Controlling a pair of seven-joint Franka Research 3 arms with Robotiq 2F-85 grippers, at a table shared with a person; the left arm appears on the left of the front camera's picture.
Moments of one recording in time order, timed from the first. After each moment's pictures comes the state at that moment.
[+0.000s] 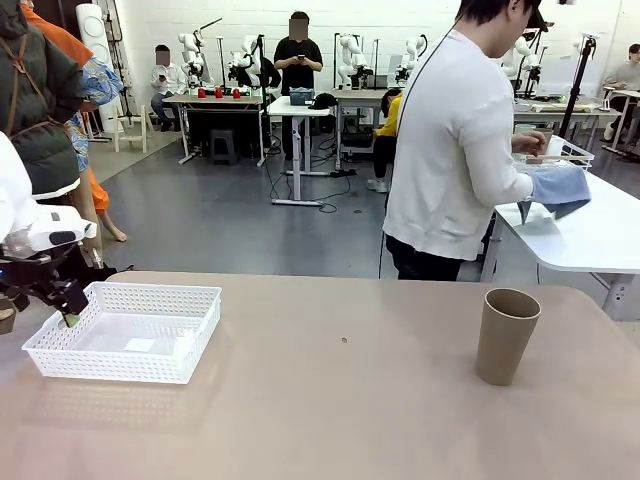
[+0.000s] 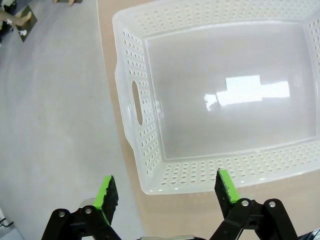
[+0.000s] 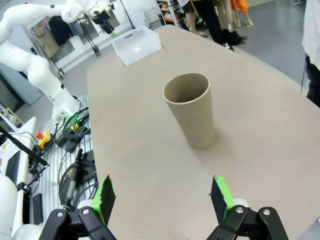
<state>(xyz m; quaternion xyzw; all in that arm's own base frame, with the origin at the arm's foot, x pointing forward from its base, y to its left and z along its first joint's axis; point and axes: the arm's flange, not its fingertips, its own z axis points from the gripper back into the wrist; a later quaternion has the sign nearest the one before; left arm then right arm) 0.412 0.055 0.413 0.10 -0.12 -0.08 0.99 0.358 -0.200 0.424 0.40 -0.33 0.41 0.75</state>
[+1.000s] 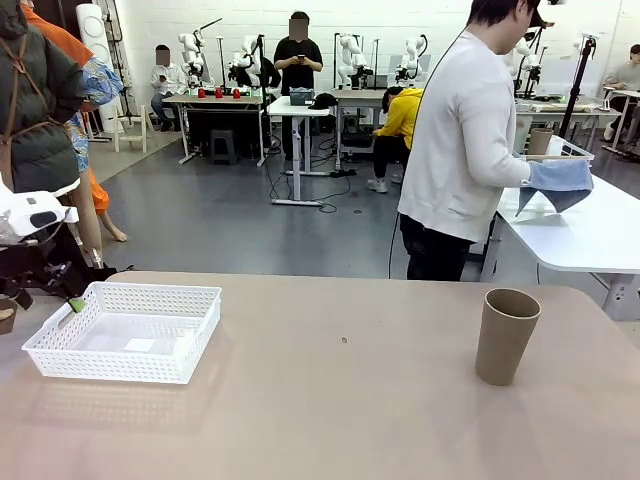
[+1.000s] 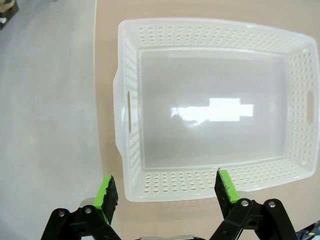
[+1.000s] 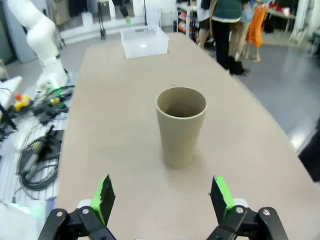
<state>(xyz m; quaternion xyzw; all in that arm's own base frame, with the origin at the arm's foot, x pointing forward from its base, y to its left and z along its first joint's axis) 0.416 0.082 0.421 -0.02 -0.14 -0.01 0.99 0.387 -0.181 0.399 0.33 -0.41 0.52 0.67</state>
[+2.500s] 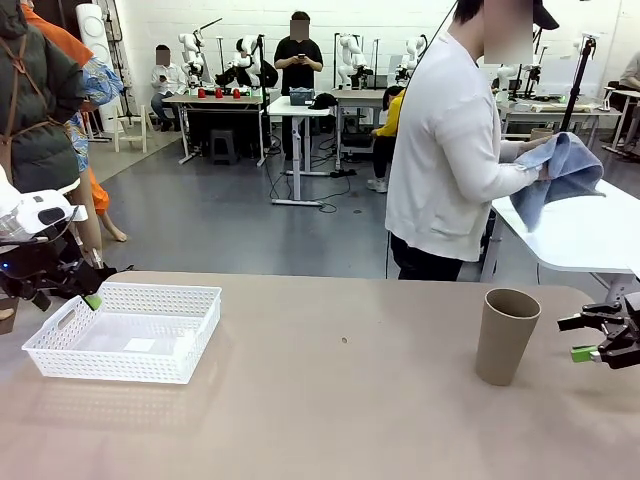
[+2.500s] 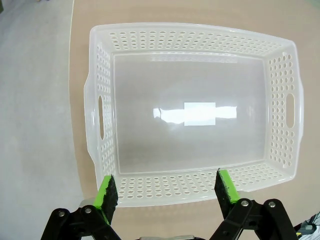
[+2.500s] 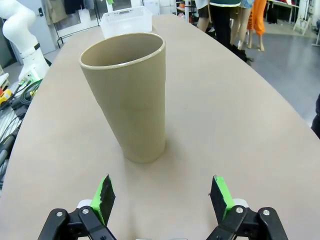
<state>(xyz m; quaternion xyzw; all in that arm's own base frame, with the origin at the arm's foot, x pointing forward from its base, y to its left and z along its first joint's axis) 0.419 0.068 0.417 -0.05 -0.14 -0.01 0.99 0.467 -0.133 0.283 0.35 -0.39 0.51 0.68</state>
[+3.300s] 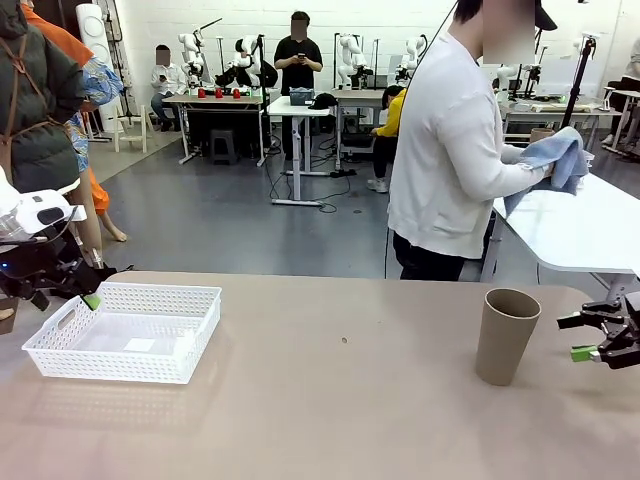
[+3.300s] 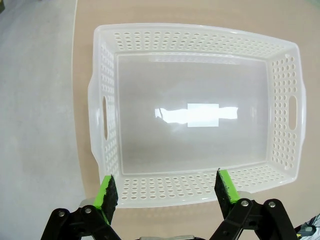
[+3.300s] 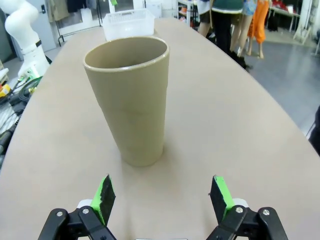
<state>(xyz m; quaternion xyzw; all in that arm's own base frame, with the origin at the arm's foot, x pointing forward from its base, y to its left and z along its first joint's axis) 0.422 0.073 0.417 -0.05 -0.14 0.00 0.99 0.469 -0.131 0.285 0.34 -0.41 0.53 0.66</state>
